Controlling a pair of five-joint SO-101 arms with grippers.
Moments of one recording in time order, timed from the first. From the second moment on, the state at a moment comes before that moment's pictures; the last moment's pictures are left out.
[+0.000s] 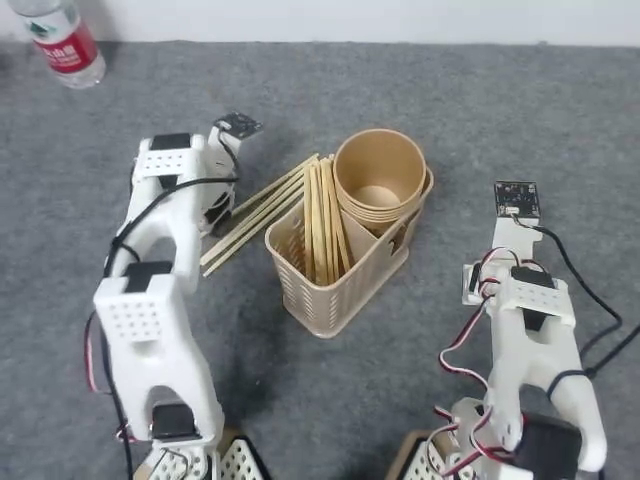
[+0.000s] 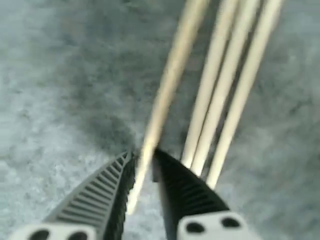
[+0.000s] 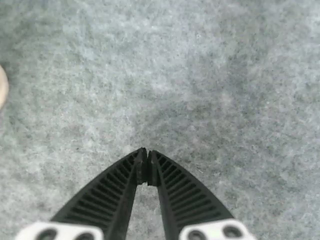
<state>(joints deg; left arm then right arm) -11.0 37.1 -11.0 75.8 -65.4 9.9 -20.5 59.9 37.4 10.0</state>
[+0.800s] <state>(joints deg) -9.7 23.3 -21.5 95.1 -53.9 9.9 -20.5 59.9 37.4 10.0</state>
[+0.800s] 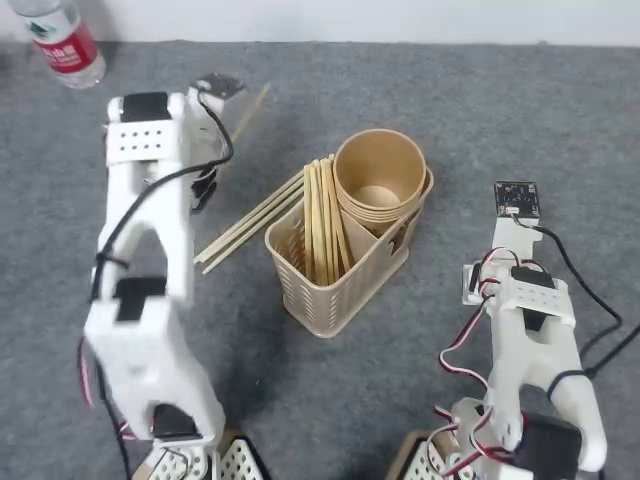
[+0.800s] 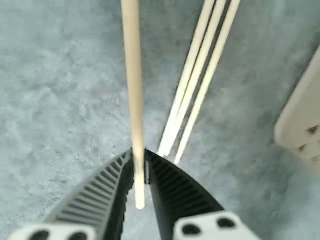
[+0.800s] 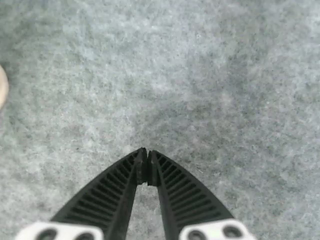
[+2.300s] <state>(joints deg) 23.6 -97.4 80.8 29.1 1.6 9.9 -20.5 59.9 37.4 10.0</state>
